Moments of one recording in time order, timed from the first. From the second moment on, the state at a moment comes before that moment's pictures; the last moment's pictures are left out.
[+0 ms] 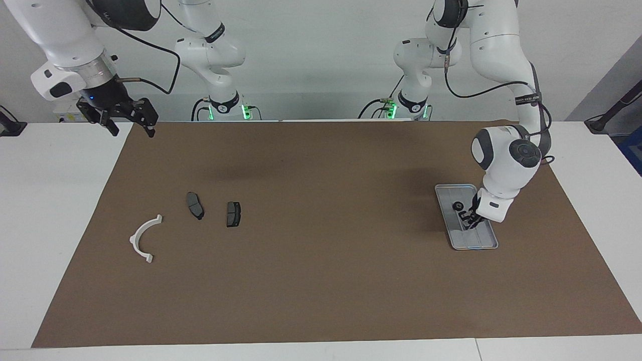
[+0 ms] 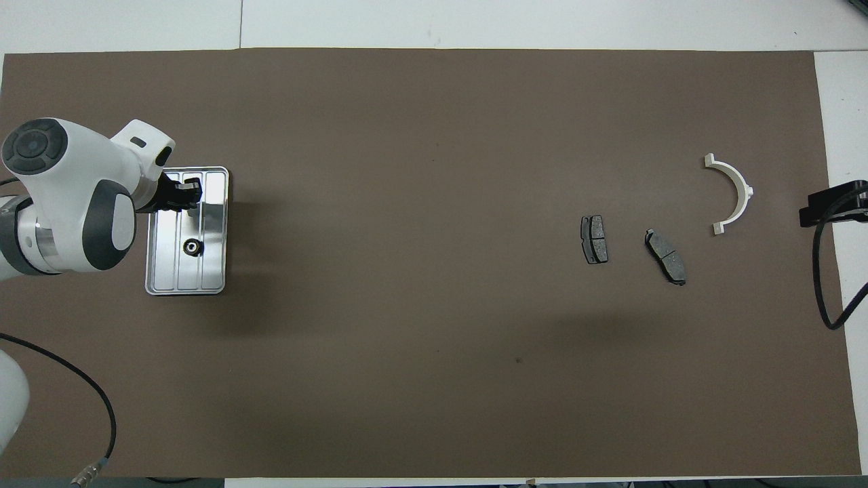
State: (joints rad) left arm -0.03 0.36 0.02 -1.92 0.05 2.31 -0.23; right arm -0.01 -0.04 -0.10 -1.60 -0.02 1.53 -0.04
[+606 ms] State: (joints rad) left arm -0.03 0.37 0.02 -1.93 0.05 2.34 -0.22; right arm -0.01 -0.04 -0.10 -1.61 -0.02 1.53 -0.03
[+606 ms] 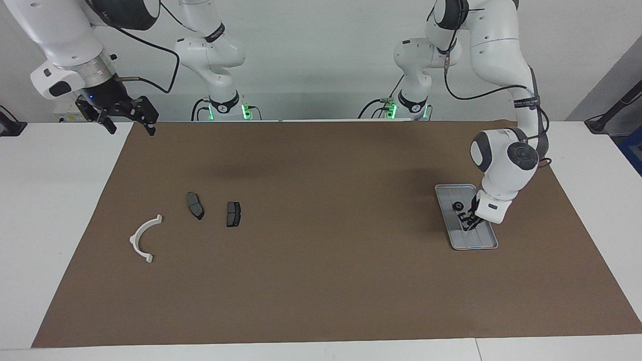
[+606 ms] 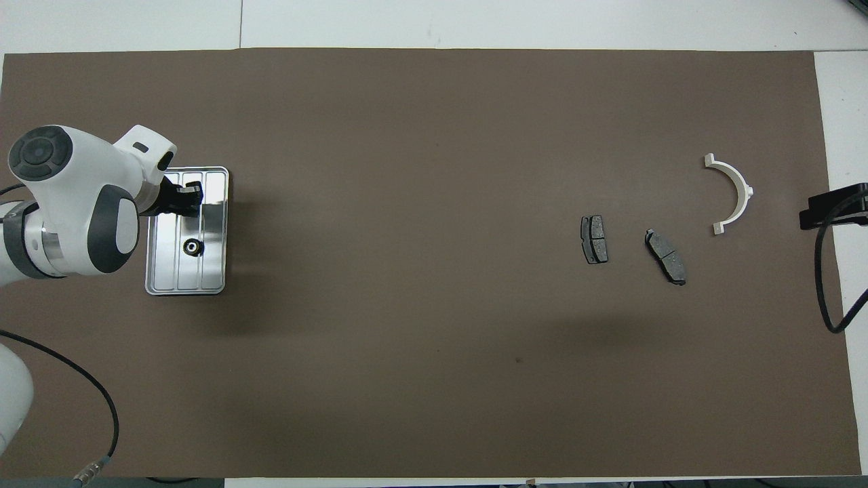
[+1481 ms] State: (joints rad) left arm -0.02 0.08 0.02 -1.75 0.05 1.79 -0.21; right arm -0.01 -0.05 -0.09 -1.61 -0.02 1.53 -0.03
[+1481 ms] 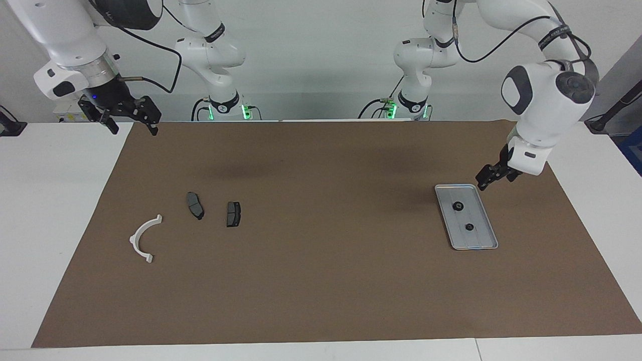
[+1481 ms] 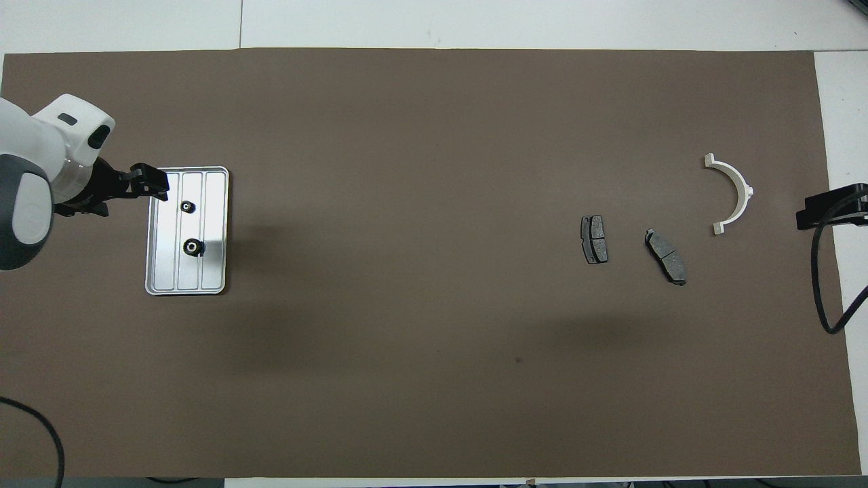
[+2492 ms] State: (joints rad) left arm 0.02 -0.02 0.01 -1.65 0.00 1.52 -0.06; right arm -0.01 -0.05 -0.09 -1.61 -0.02 1.53 -0.03
